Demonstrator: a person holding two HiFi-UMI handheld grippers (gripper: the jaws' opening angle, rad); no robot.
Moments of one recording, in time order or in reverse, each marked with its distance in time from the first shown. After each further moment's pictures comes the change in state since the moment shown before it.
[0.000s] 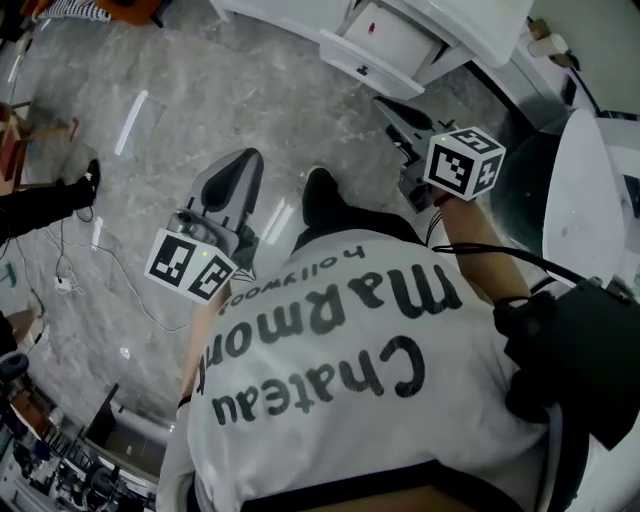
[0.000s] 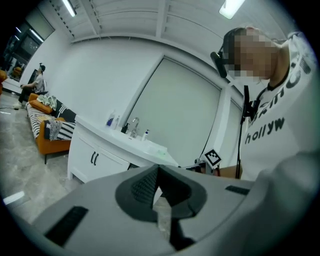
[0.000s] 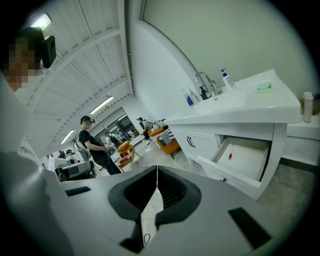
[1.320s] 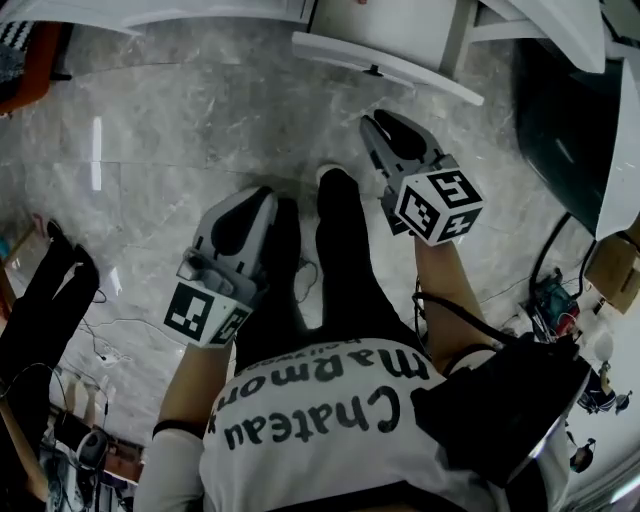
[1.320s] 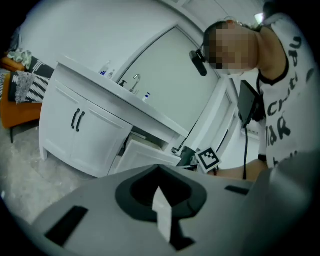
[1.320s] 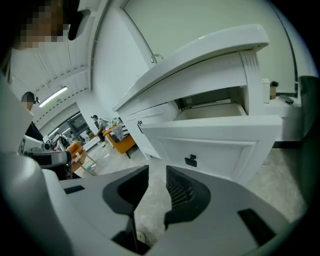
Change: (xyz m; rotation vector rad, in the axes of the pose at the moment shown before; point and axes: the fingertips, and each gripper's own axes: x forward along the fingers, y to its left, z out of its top) left arm 0.149 0.164 -0.138 -0.012 0.274 -0.305; right arm 0.146 -0.173 -0.119 0.120 -0.054 -0.500
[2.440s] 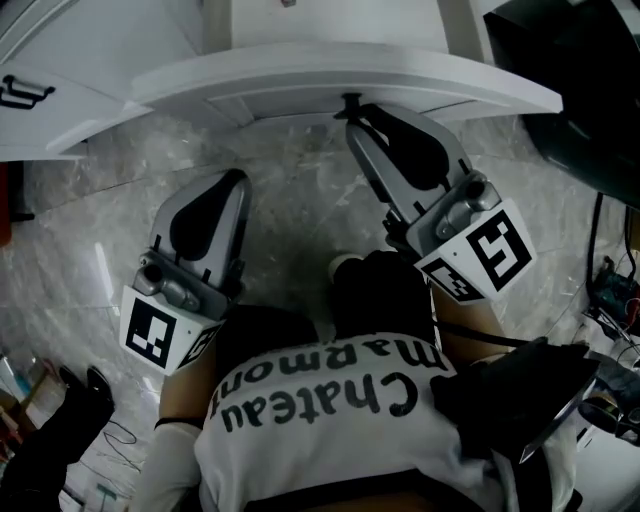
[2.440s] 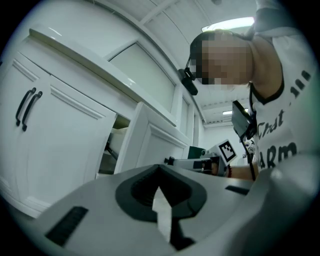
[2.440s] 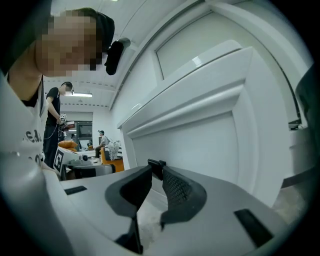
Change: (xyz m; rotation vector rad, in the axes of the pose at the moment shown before) left arm 0.171 0.098 -0.069 0.382 -0.275 -0.355; right arm 0.057 -0.074 -0.007 -0.280 -0.537 -0.006
